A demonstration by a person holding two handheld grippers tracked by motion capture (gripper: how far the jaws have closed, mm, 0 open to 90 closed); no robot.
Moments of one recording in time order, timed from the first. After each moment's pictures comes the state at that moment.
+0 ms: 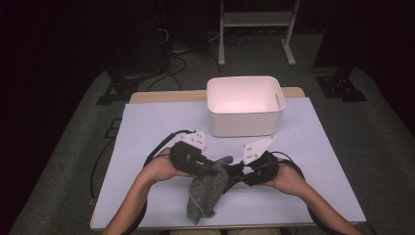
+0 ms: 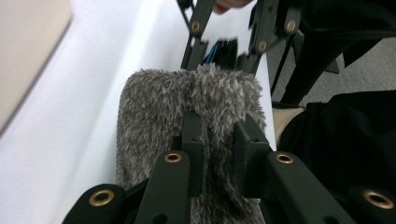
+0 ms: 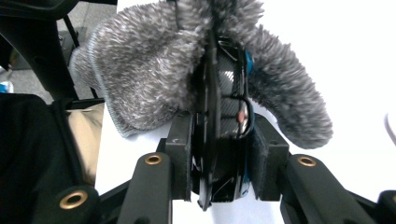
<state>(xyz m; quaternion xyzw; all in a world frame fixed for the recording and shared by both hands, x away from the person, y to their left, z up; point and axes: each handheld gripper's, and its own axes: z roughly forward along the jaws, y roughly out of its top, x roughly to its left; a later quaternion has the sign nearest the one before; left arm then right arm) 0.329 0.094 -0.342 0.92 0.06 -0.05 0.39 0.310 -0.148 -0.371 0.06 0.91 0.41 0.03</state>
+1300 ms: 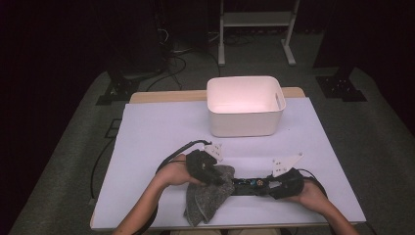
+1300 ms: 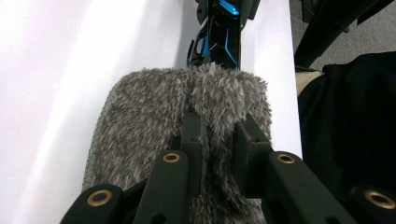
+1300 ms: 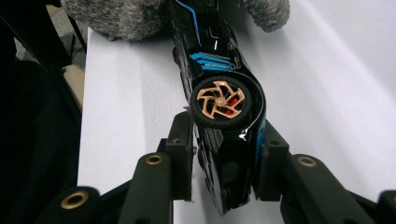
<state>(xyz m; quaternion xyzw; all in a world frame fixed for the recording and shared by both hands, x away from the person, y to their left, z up) 0.334 0.062 -0.378 0.95 0.06 -0.06 0.31 0.299 -0.224 -0.443 0.14 0.90 0.41 0.00</state>
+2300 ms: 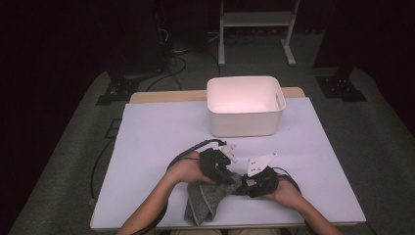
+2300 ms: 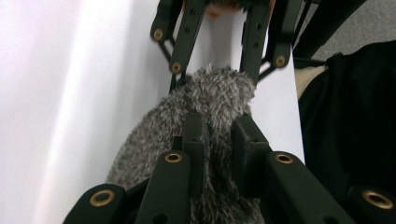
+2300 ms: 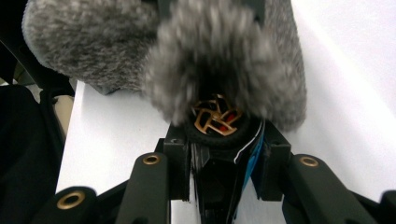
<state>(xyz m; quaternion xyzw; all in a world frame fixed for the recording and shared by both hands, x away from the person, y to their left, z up) 0.333 0.033 -0.371 0.96 0.03 -0.05 0.28 0.309 -0.162 -0.448 0.11 0.90 0.42 0.01</state>
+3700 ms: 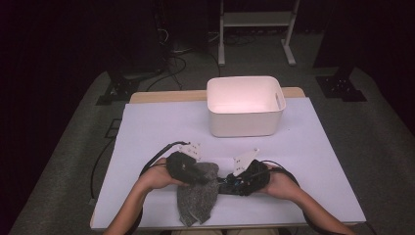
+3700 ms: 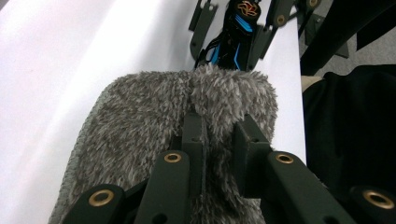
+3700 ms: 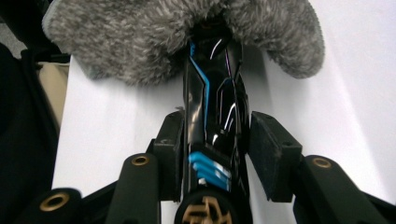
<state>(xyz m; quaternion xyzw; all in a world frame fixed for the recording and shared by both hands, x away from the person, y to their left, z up) 0.333 0.114 -0.388 0.93 0.10 -0.06 0.35 0.312 -0.131 -0.415 0.05 0.94 0.33 0.04</state>
